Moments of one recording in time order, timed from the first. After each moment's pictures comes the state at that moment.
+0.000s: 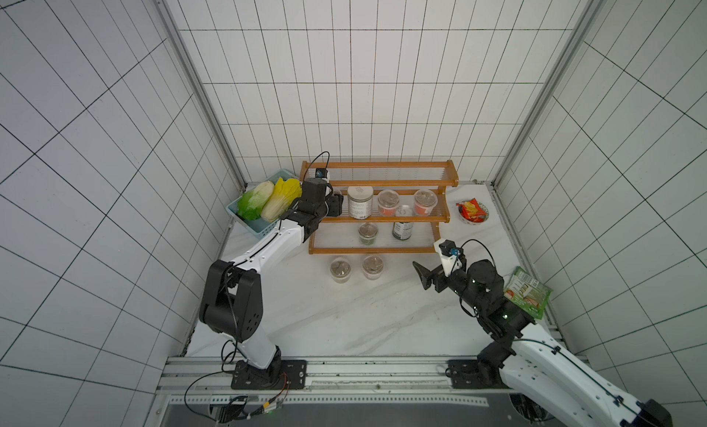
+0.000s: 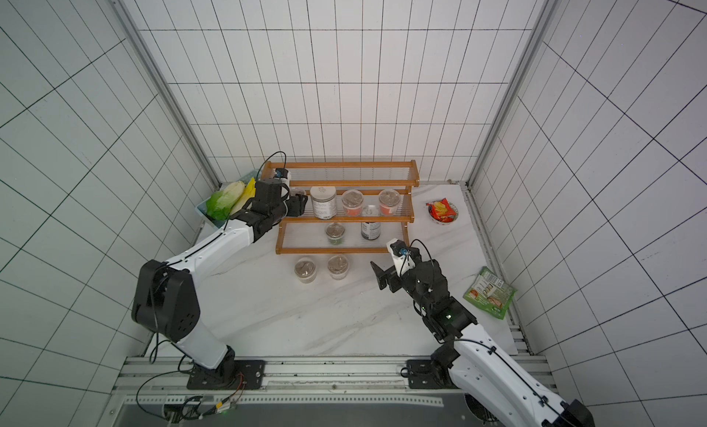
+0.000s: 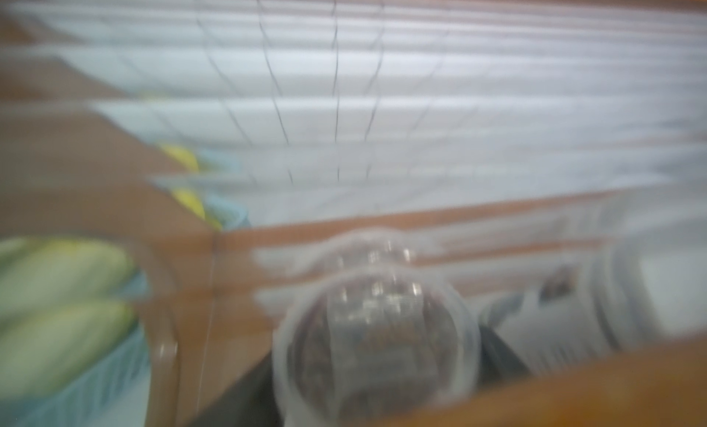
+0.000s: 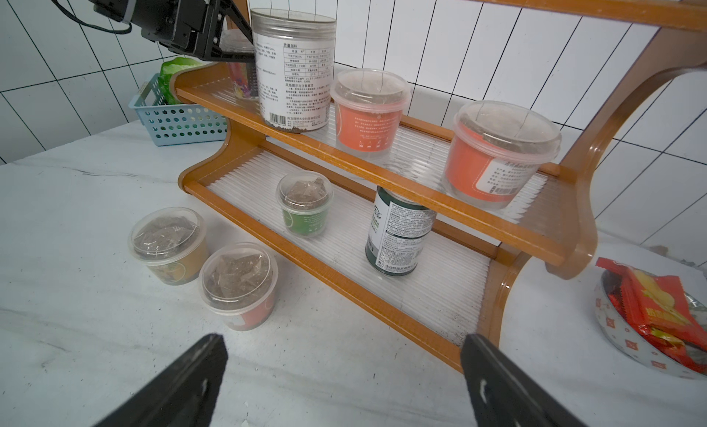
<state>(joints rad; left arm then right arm) -0.35 1.66 1.30 -0.18 -0.07 -0.20 0.67 0.69 0.42 0.03 0.02 -0.07</state>
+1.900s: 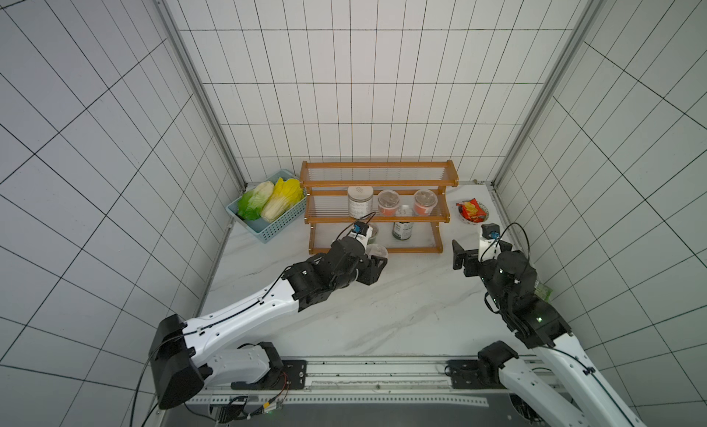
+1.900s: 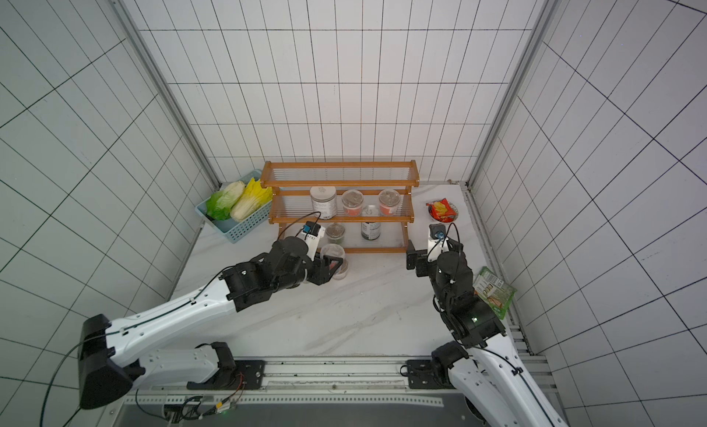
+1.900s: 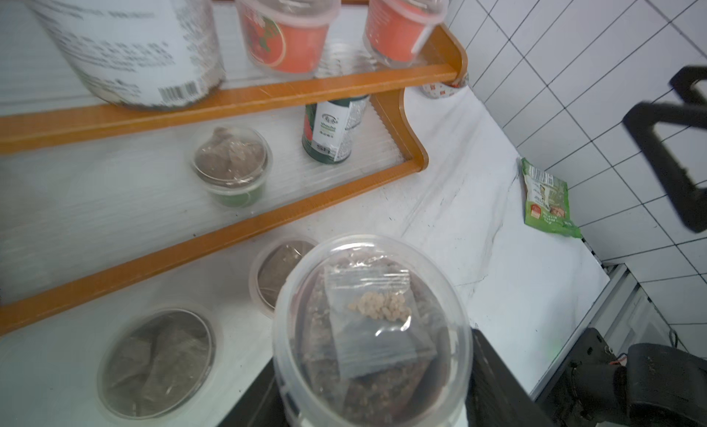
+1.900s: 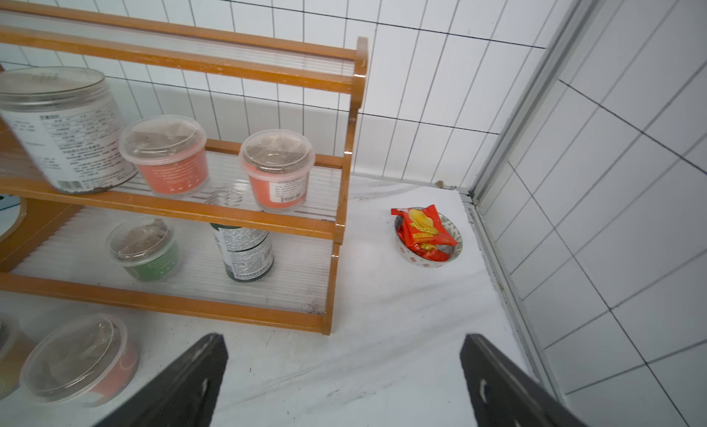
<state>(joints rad) -0.98 1.24 1.00 -0.38 -0.14 -0.53 0.51 0.58 0.69 -0.38 0.38 0.00</state>
